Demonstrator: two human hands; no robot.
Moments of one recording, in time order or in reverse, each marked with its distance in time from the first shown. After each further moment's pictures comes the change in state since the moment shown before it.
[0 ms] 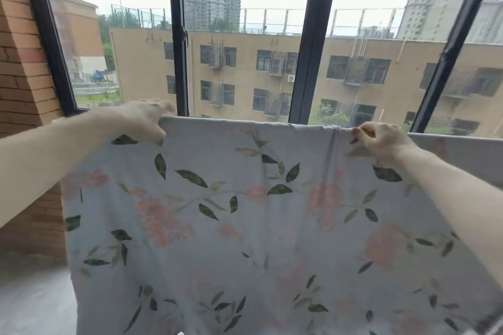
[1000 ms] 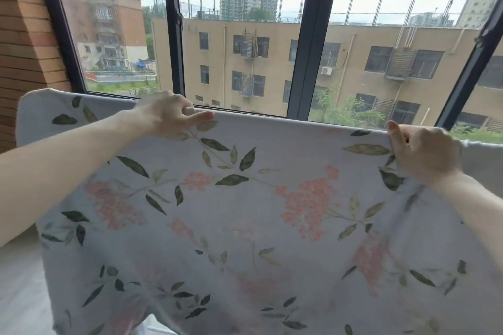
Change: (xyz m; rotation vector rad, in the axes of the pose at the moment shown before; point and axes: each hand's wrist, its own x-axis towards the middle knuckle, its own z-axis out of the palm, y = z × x) left_hand 0.060 0.191 0.037 -0.032 0.398 0.152; right_hand 0.019 0.180 0.001 -0.197 0.367 -0.115
